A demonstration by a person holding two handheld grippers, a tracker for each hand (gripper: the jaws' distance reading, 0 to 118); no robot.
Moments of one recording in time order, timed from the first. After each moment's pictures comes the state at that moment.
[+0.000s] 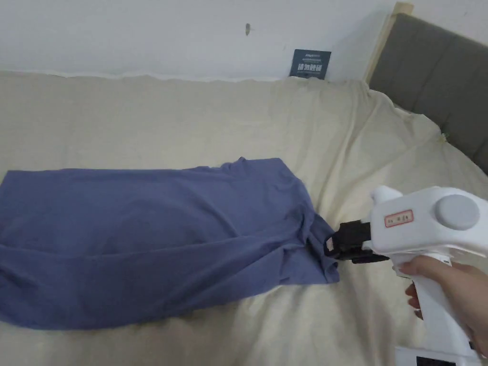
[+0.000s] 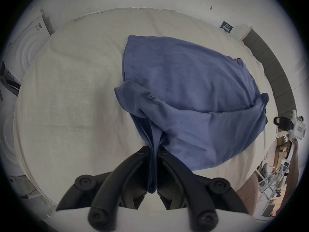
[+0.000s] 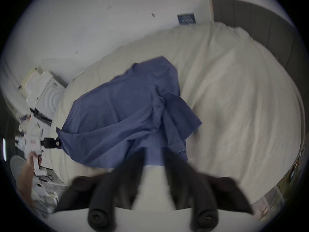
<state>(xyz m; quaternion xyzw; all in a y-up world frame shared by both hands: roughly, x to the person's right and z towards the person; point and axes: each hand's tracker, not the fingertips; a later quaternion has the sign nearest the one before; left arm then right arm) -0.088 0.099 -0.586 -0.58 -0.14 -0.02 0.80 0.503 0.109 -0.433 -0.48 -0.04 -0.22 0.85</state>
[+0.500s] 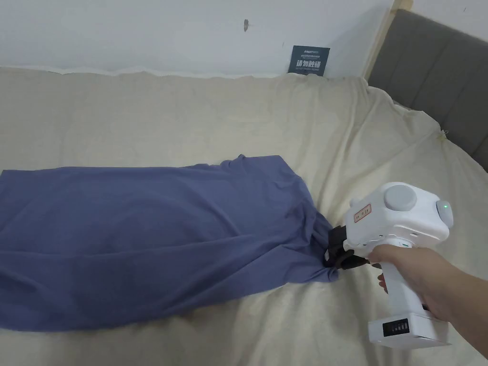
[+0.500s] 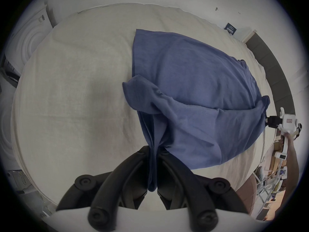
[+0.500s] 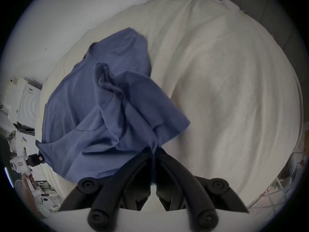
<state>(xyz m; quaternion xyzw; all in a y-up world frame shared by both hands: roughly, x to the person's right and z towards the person) -0.100 0.089 -0.584 -0.60 -0.13 0.00 0.79 0.504 0.059 -0.468 -0.55 -0.13 -0.20 0.80</state>
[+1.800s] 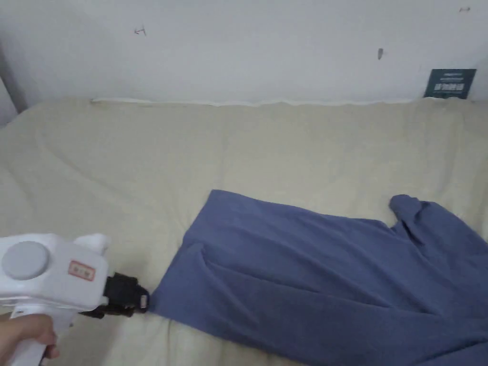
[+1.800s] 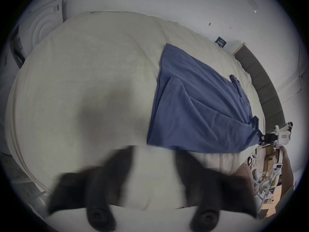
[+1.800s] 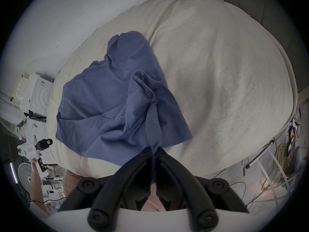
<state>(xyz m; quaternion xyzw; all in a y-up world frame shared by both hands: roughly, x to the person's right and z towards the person) -0.152 0.096 -0.501 -0.55 -0.16 0.05 0.82 0.515 0.103 -0.314 -0.56 -0.07 -0.25 0.79</state>
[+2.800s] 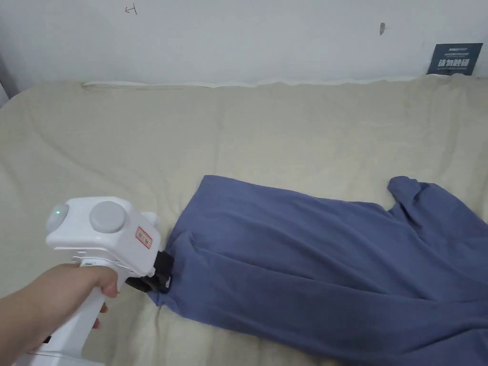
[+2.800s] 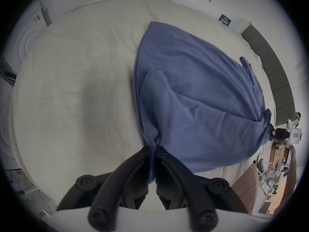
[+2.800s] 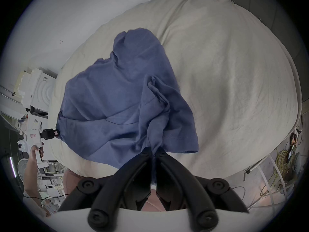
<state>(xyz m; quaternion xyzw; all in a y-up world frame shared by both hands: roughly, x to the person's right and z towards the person) -0.088 0.077 -0.556 -0.61 -0.15 -0.01 0.78 0.509 0.109 -0.329 -0.56 -0.05 -0.24 0.79</state>
